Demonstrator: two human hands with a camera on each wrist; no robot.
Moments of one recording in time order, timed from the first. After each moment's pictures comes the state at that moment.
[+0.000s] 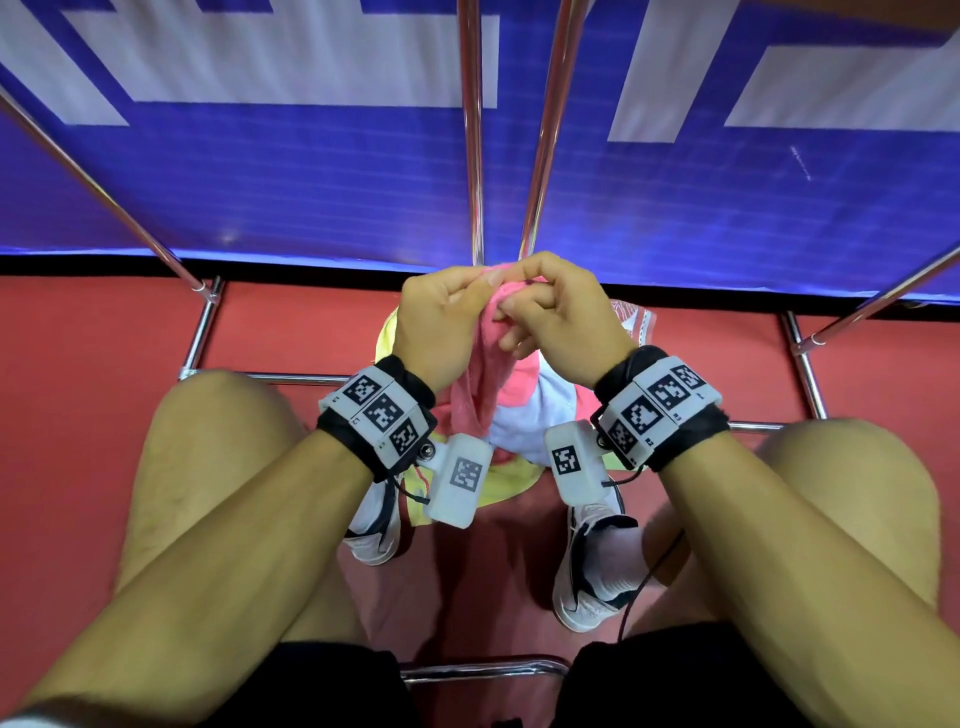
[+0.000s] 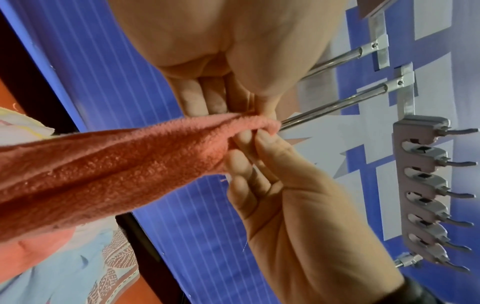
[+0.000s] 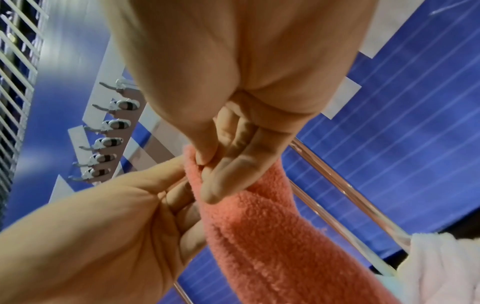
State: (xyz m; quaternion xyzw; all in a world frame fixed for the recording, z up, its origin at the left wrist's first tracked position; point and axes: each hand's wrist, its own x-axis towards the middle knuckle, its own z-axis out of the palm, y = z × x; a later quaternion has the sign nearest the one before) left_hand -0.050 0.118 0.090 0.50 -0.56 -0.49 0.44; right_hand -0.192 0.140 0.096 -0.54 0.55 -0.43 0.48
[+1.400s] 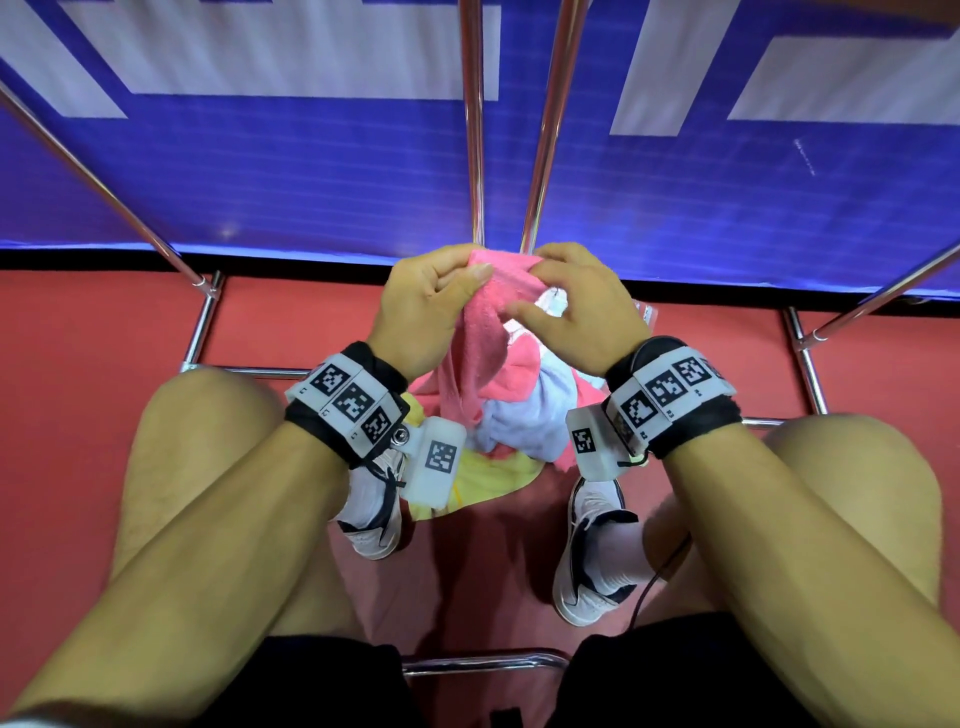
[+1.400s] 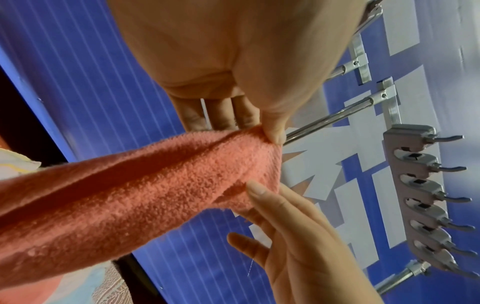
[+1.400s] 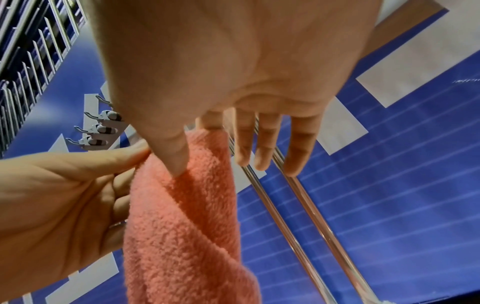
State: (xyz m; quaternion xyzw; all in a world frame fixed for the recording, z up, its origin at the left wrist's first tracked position) left_hand -0.029 0.105 0.091 0.41 -0.65 -0.50 0.41; right_hand -0.220 0.127 0.072 -0.71 0.61 -0.28 0.21
